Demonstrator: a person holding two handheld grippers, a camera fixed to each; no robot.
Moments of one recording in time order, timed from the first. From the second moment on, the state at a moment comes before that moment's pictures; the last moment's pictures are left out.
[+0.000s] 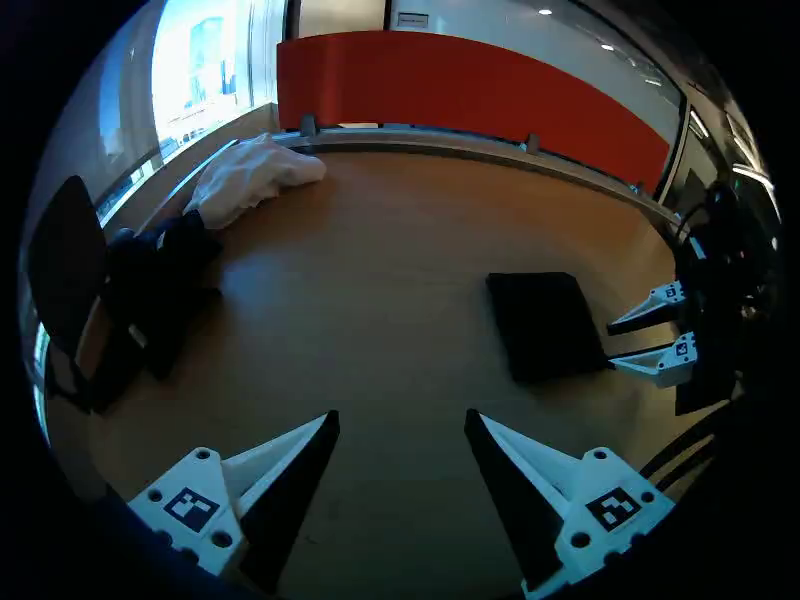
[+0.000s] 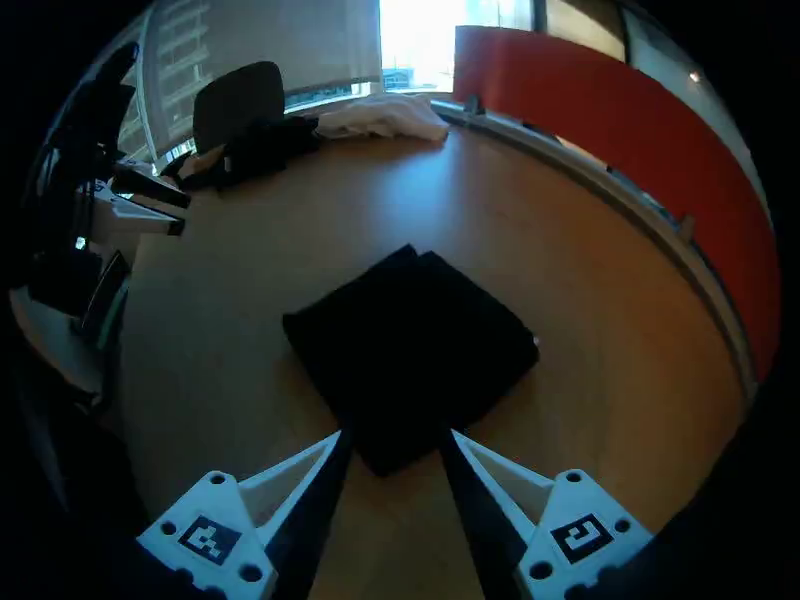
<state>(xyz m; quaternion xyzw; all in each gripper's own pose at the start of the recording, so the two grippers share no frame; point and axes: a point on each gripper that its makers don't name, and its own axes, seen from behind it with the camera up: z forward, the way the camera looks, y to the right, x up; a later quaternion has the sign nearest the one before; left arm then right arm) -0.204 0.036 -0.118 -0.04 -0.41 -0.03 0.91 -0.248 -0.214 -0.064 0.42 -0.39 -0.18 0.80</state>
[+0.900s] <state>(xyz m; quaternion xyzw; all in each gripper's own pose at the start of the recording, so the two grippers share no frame) -0.205 0.034 -0.119 -0.04 -0.41 -0.03 0.91 -0.272 -0.204 -0.074 0.40 -0.42 -0.18 0.80</state>
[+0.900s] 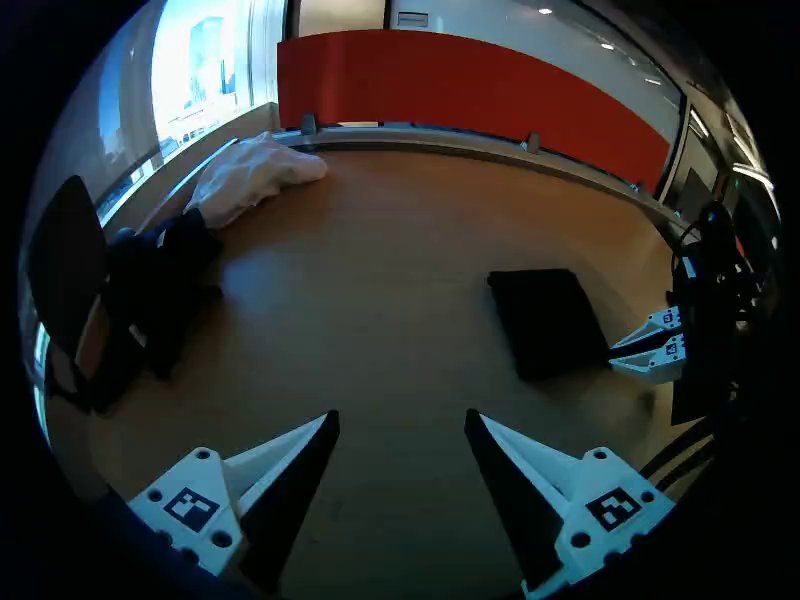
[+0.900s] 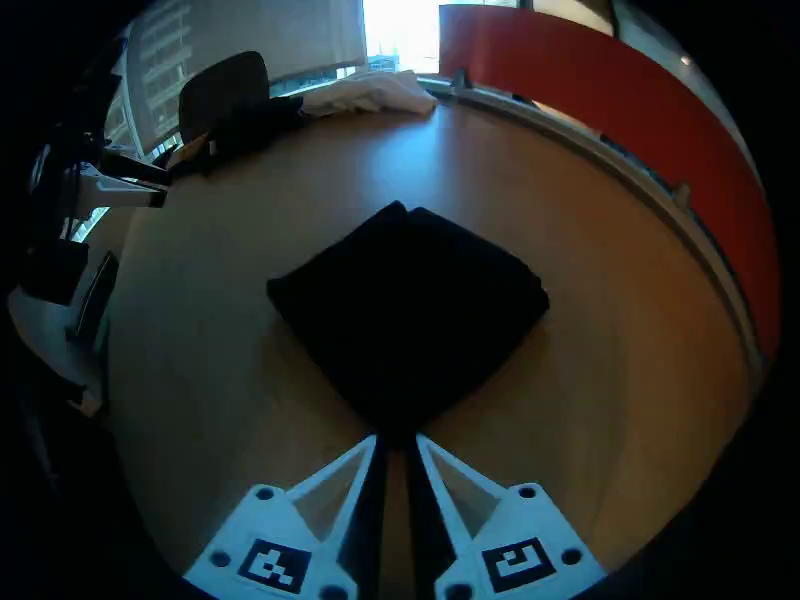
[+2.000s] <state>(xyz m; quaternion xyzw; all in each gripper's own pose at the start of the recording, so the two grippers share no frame) -0.197 0.040 -0.113 -0.05 -0.39 -0.04 0.92 -0.094 -0.262 -0.004 0.43 -0.28 -0.18 0.84</state>
